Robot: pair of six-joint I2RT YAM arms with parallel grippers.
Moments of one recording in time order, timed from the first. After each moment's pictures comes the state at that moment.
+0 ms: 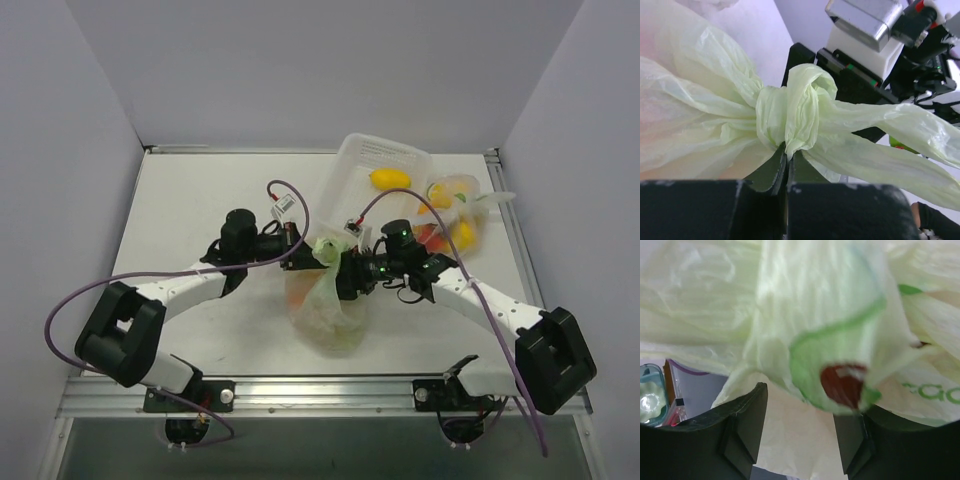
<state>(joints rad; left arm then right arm) -0.51 1.45 0.74 0.46 0.87 -0.92 0.57 1.28 0.74 -0.14 -0.75 0.33</state>
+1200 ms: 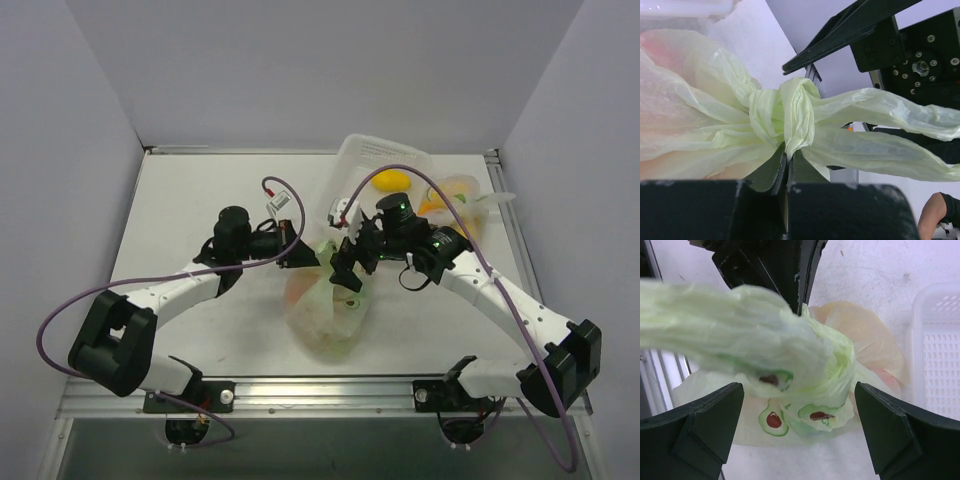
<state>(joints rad) -0.49 1.41 0.73 0.50 0.90 -0.91 0.66 1.25 1.12 -0.53 -0.46 -0.30</state>
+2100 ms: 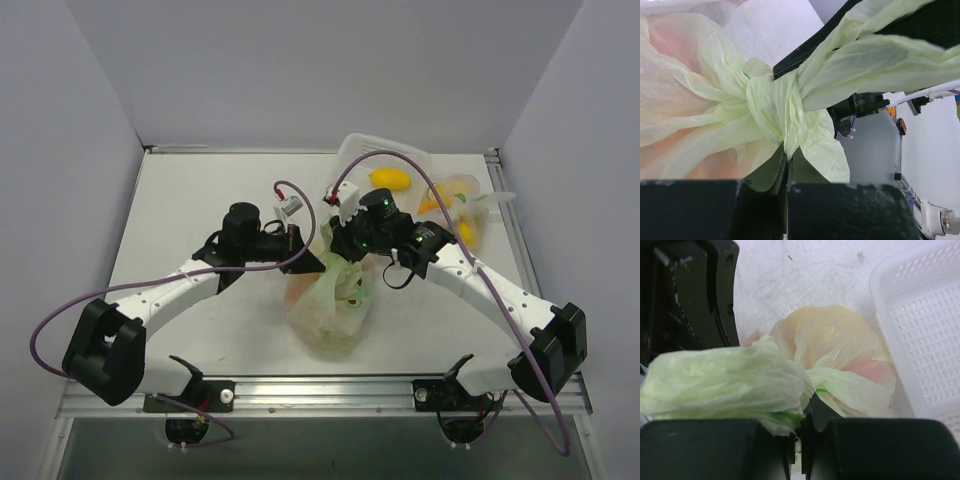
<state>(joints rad) -0.54 1.36 0.84 0.13 0.84 -0.57 0.72 1.35 1.18 -0.45 -0.16 -0.06</state>
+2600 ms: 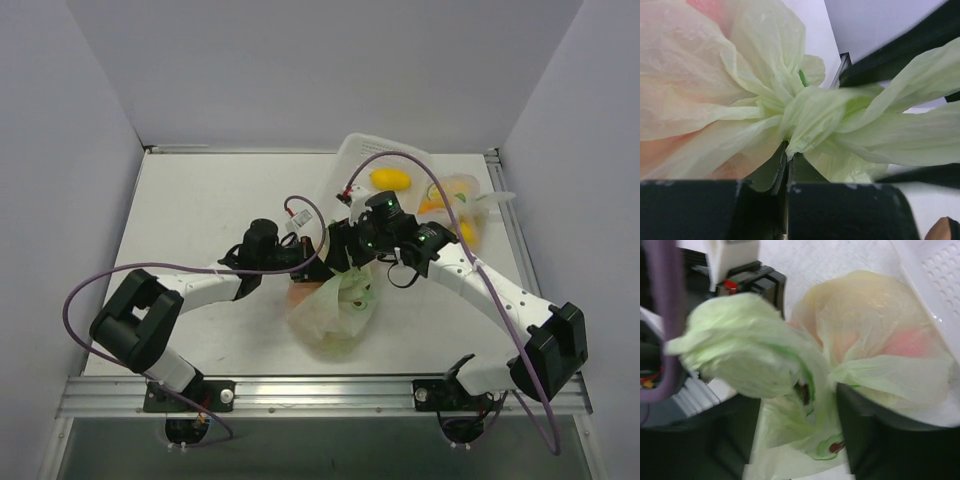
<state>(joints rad) -0.62 1.55 0.74 0.43 0.71 -0.86 0.68 1.36 1.13 -0.49 -0.22 0.20</state>
